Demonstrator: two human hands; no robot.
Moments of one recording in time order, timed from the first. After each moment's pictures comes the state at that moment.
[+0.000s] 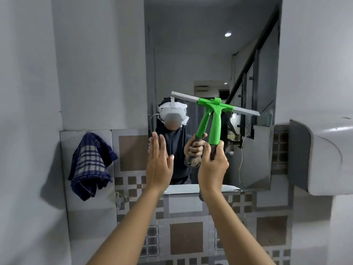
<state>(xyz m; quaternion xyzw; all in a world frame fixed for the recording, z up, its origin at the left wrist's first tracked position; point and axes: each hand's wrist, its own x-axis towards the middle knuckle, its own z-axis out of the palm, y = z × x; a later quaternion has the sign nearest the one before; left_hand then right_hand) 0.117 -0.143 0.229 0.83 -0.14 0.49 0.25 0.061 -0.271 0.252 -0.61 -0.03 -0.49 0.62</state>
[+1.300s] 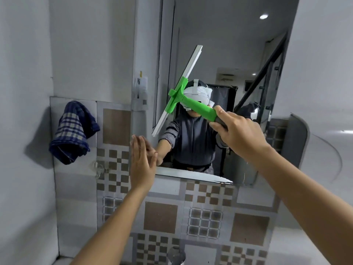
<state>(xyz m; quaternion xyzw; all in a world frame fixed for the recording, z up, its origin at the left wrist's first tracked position) 0.129 -0.177 0.158 0.80 -0.01 0.50 0.33 0.065 -0.426 0.316 -0.84 -0.24 -0.49 0.00</state>
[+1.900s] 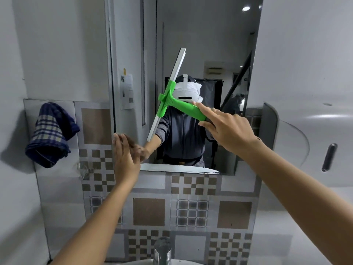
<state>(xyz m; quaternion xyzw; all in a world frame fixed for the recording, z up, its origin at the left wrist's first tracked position) 0.128 -0.182 0.165 0.82 0.03 0.49 0.30 0.057 -0.460 0.309 -0.86 -0.23 -0.45 -0.06</state>
